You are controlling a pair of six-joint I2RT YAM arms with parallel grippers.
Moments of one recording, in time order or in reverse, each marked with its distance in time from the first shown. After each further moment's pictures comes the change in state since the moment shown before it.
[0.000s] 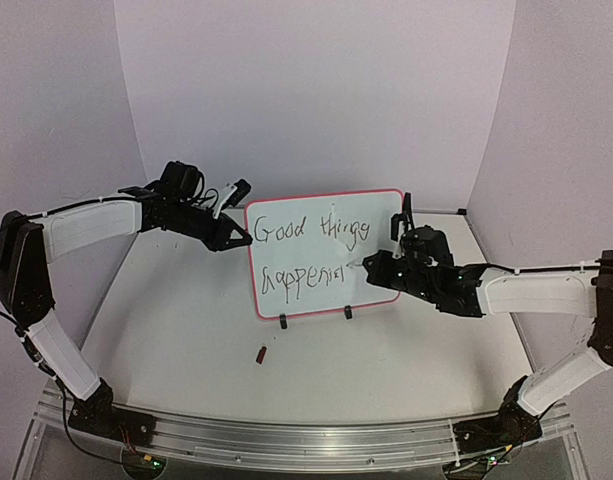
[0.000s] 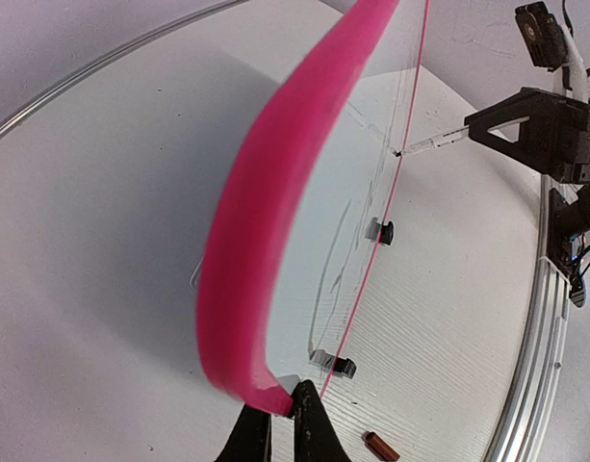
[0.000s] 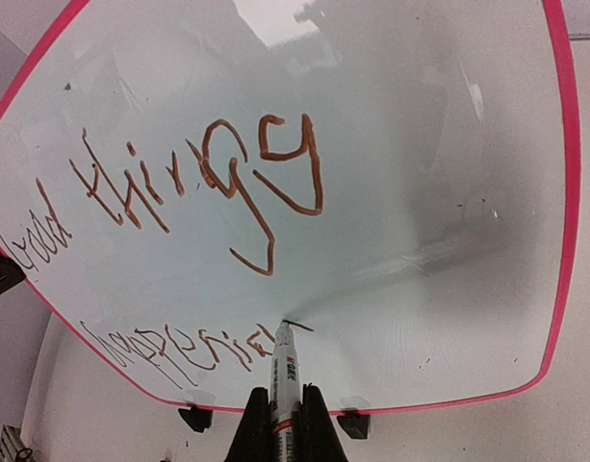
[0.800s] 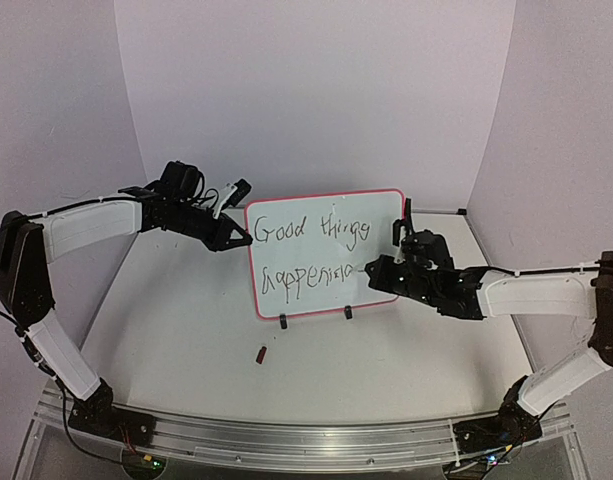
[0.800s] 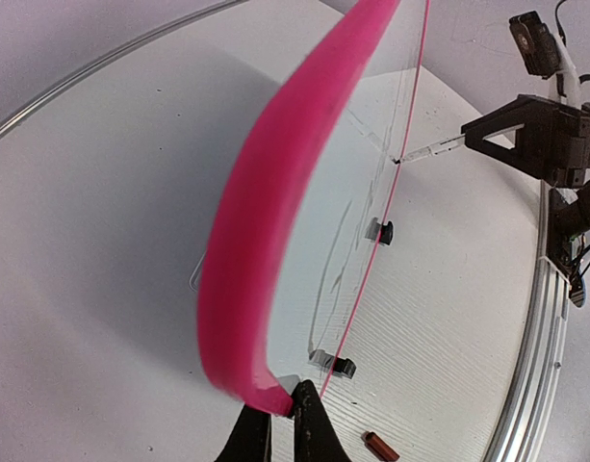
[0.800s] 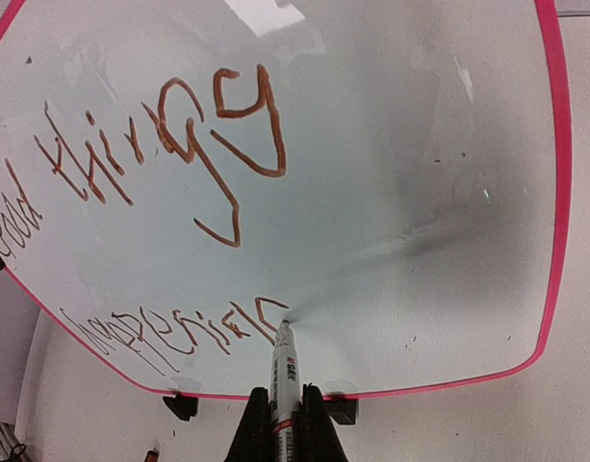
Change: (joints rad) left arm -0.001 0.000 0.000 0.000 0.000 0.000; right arm 0.000 -0.002 -0.024 -0.018 0.003 0.022
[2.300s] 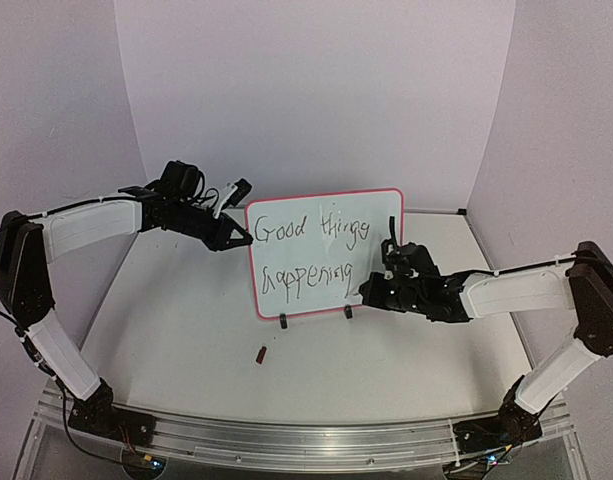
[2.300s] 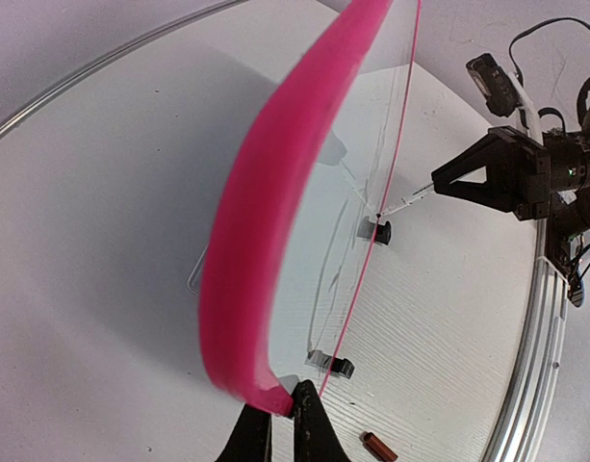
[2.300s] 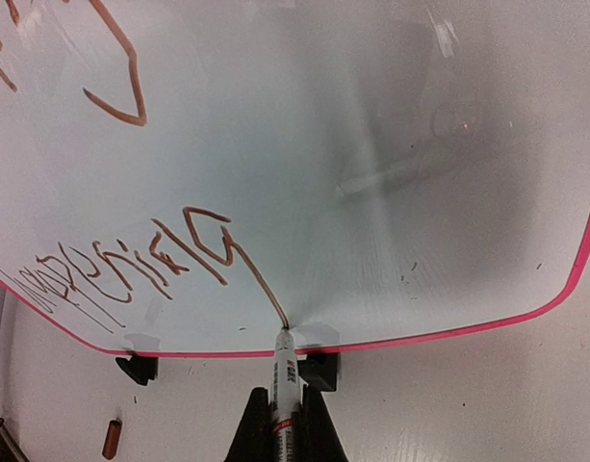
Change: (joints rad) left arm -0.002 0.000 0.003 -0.002 0.002 -0.001; right arm 0.002 0.113 -0.001 -0.024 -0.071 0.041
